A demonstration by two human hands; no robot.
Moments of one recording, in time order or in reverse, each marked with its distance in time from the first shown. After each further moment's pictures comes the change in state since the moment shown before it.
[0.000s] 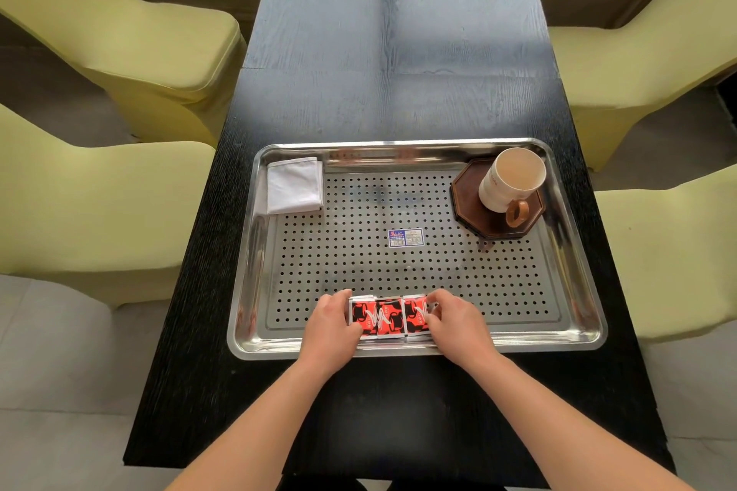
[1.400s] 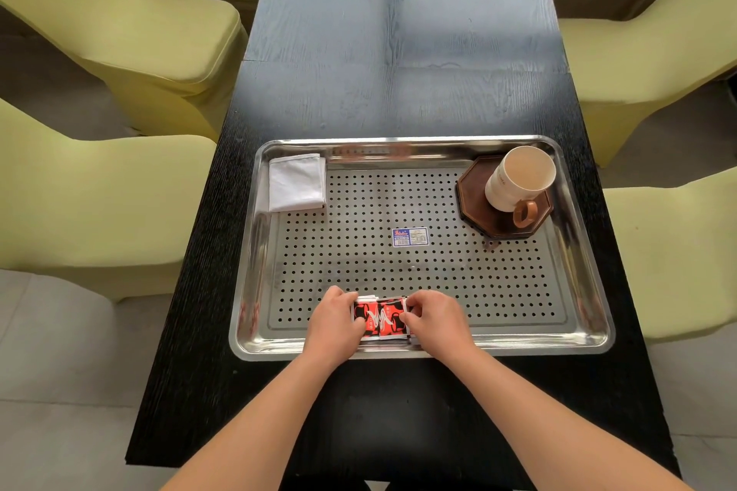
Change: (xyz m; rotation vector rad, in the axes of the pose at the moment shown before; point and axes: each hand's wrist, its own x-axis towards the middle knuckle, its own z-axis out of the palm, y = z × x) left_hand 0.013 0.005 -0.002 0.115 -0.035 0.050; right_hand 0.013 -0.026 0.019 0.024 -0.005 -0.026
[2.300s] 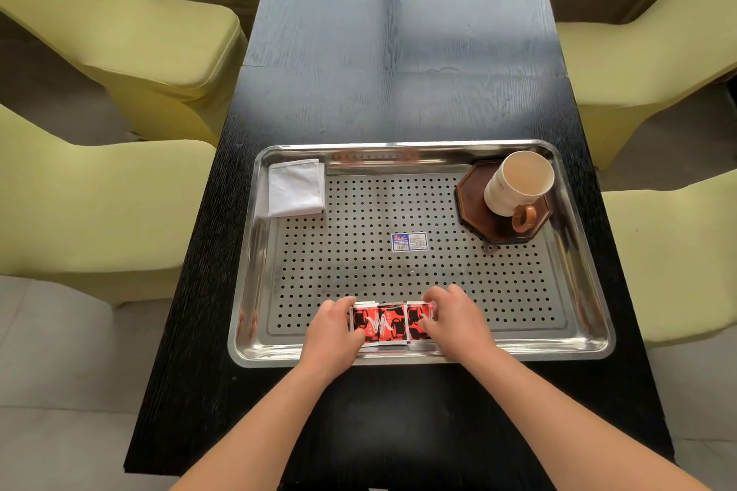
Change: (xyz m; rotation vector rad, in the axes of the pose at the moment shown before) left_hand -0.008 -0.002 -0.001 -0.061 -0.007 -0.043; right_hand 0.006 0.022 -0.018 -0.122 -0.027 0.003
